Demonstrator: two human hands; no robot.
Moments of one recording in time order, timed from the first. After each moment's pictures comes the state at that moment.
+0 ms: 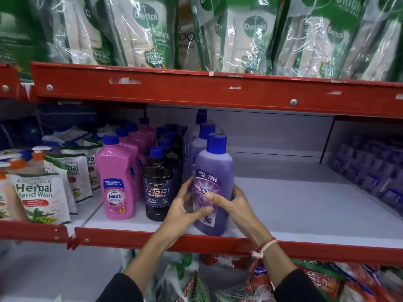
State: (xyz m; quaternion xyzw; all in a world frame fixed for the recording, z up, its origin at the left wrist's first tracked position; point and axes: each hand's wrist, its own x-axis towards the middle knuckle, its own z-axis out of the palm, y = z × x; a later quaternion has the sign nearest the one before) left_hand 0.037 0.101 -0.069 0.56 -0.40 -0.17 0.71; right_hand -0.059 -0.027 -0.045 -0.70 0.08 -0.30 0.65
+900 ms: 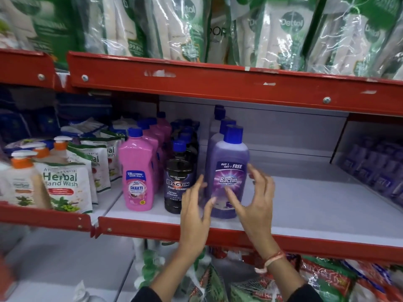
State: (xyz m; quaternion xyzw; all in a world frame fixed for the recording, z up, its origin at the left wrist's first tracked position) left_hand 0.010 0.128 -0.081 0.68 -0.36 0.14 0.63; right_hand -0.058 0.006 -0.060 -0.79 0.13 -0.57 0.18
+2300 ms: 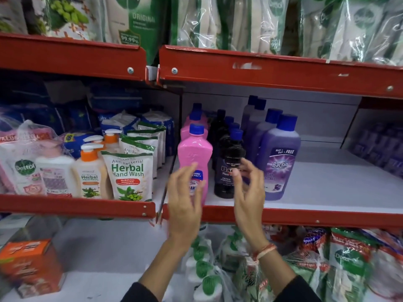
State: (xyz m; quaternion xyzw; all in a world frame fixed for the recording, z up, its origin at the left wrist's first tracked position) left_hand 0.086 0.271 -0.072 0.64 -0.39 0.30 0.59; right_hand 0.013 0.163 -0.061 -0.73 0.18 -0.55 0.37
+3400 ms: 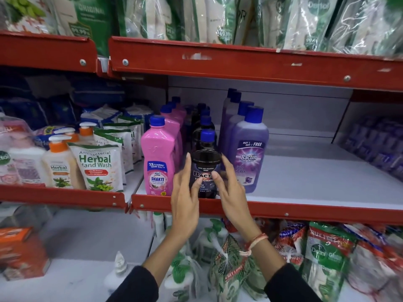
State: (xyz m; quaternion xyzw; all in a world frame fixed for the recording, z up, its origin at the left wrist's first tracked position) left_hand 0.035 0.206 -0.080 0.71 -0.34 0.14 0.60; right_hand -0.032 0.108 -0.069 -0.81 0.12 -0.38 0.43
